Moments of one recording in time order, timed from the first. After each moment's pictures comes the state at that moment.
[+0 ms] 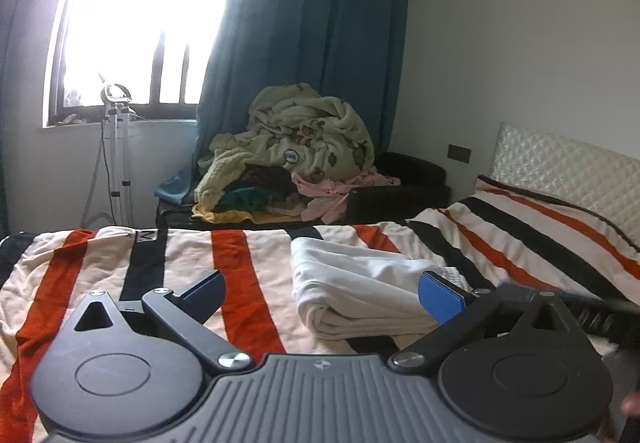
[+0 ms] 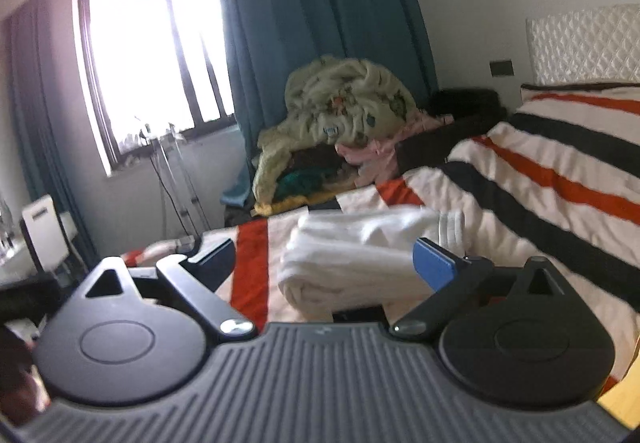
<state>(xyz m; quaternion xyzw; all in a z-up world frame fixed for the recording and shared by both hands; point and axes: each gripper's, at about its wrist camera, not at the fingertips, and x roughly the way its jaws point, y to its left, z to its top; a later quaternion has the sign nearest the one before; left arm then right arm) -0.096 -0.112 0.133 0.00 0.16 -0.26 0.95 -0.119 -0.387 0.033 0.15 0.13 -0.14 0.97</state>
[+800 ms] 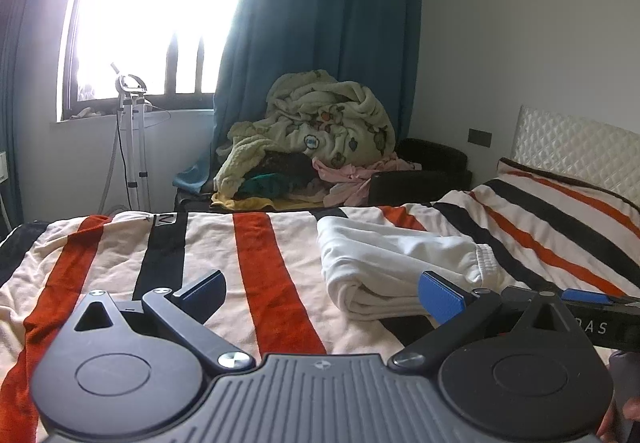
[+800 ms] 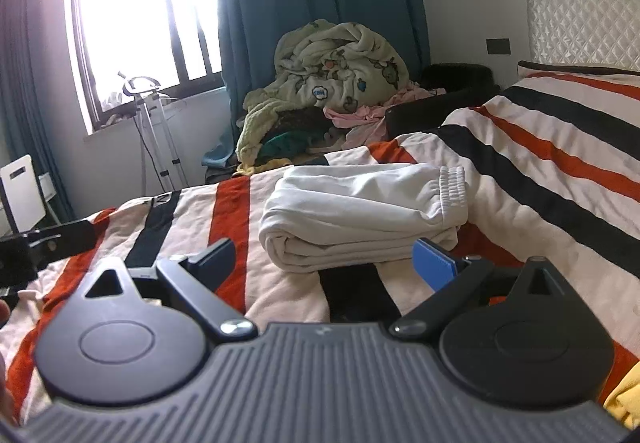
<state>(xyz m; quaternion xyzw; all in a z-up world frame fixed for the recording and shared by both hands) -0.069 -0.109 0.093 0.02 0.17 -0.23 0.96 -0.088 -0.375 -0.008 0.13 0.16 -0.15 0.97</state>
